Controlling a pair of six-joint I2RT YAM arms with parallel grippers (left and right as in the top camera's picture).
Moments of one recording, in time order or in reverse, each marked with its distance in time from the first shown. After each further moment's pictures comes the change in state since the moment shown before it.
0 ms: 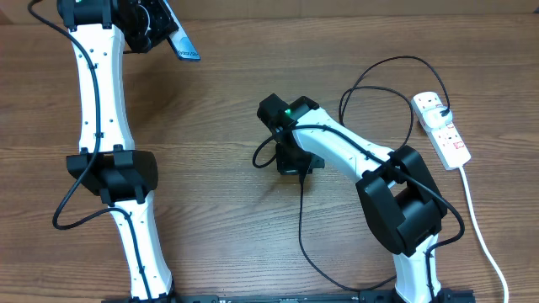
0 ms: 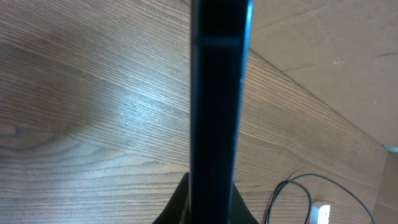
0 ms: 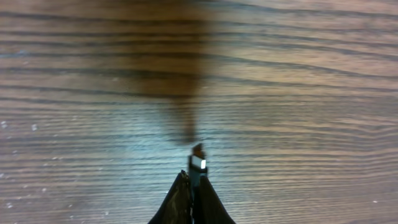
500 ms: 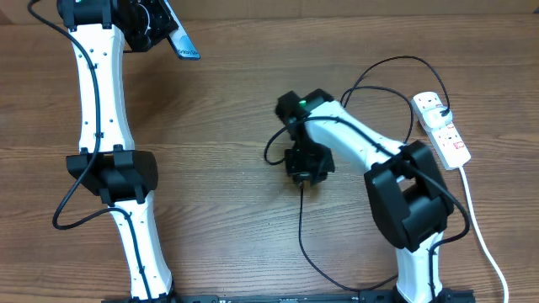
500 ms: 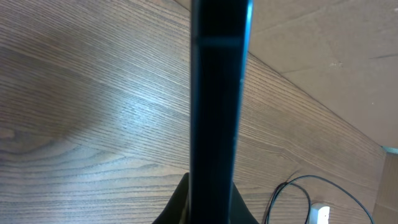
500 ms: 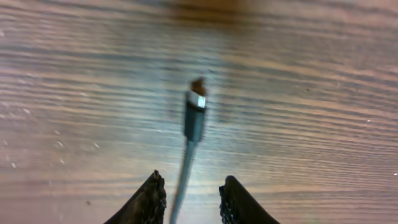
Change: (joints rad) left arm 0.000 0.000 0.000 0.011 0.000 0.000; right arm -0.041 0.000 0.000 -0.118 -0.179 -0.136
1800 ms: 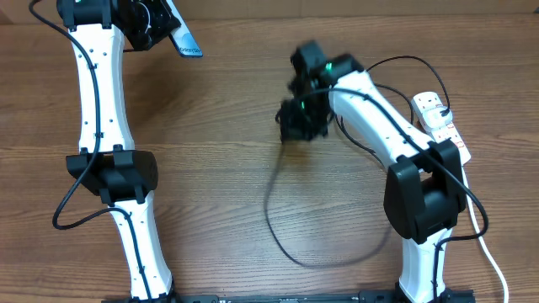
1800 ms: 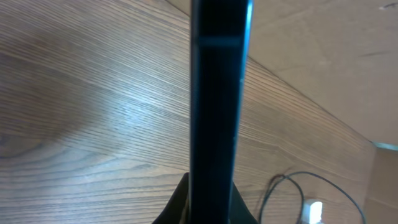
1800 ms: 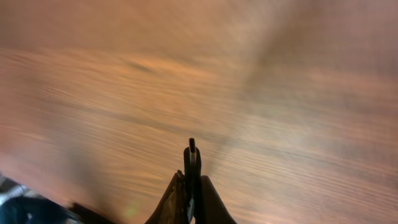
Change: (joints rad) left arm 0.000 0.000 0.000 0.012 0.025 -0.001; right arm -0.156 0.000 0.160 0.103 -0.322 -0.022
